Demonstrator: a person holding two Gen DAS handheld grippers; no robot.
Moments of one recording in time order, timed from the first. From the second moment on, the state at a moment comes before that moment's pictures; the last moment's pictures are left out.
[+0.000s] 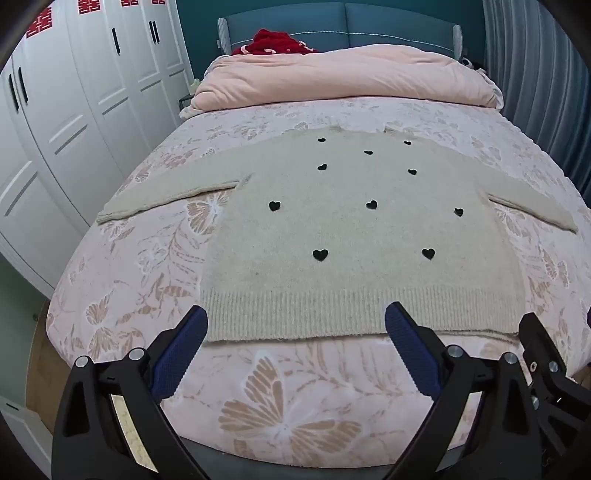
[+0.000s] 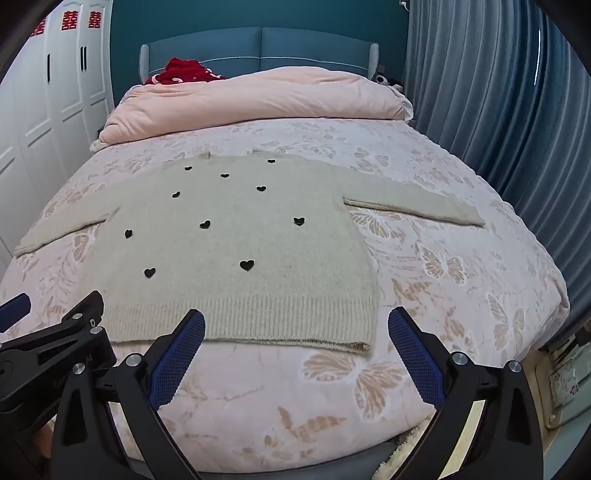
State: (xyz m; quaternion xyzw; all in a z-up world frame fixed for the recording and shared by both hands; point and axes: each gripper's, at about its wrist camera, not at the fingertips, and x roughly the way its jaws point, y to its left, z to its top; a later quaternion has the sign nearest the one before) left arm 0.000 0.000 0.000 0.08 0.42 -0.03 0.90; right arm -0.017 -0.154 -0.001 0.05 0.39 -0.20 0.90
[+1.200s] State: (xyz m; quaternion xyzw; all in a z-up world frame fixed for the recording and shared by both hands) left arm -0.001 0.004 -0.005 0.06 0.43 -0.03 0.90; right arm -0.017 -0.153 -0.003 0.04 0.40 -0.20 0.89
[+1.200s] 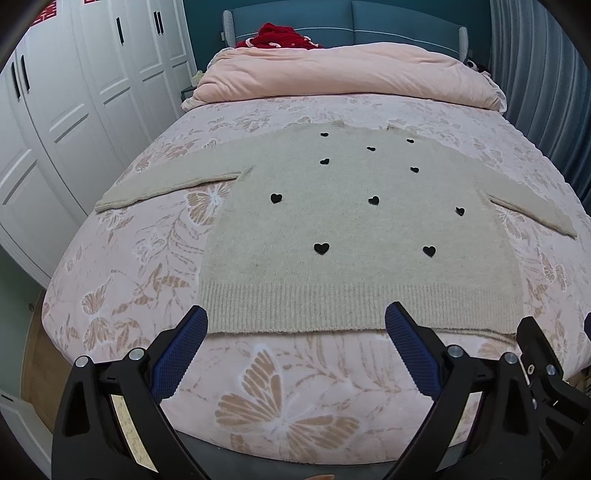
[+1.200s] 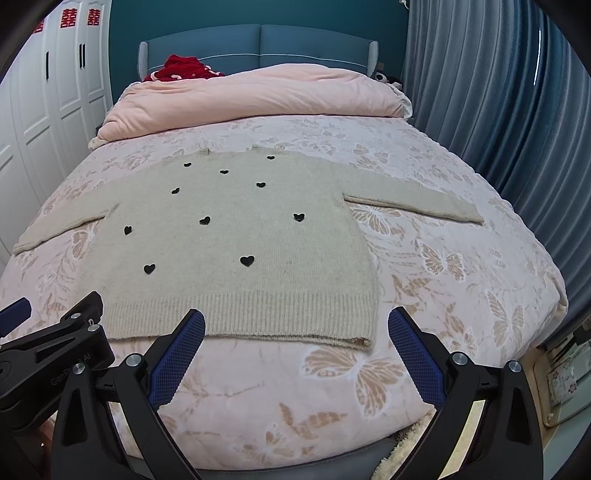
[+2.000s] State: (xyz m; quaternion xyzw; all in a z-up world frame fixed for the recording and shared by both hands) left arm 0.000 0.003 -0.004 0.06 0.43 -0.03 0.90; right arm -0.021 -0.152 -0.010 0.05 0.40 -0.21 0.89
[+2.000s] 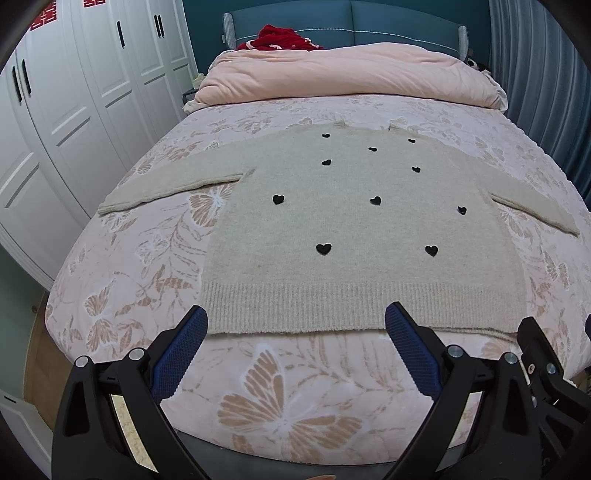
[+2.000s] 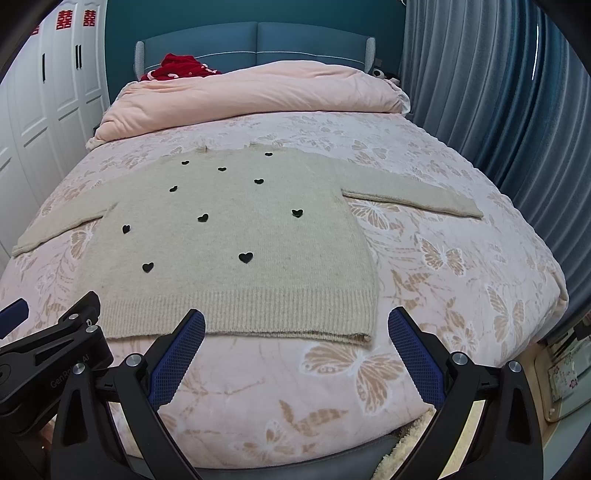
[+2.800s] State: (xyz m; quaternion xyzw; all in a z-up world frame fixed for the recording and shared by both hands) left arm -0.001 0.006 -0.007 0.07 0.43 -0.02 0.90; right arm -0.019 -0.153 -0.011 0.05 0.41 -0.21 0.89
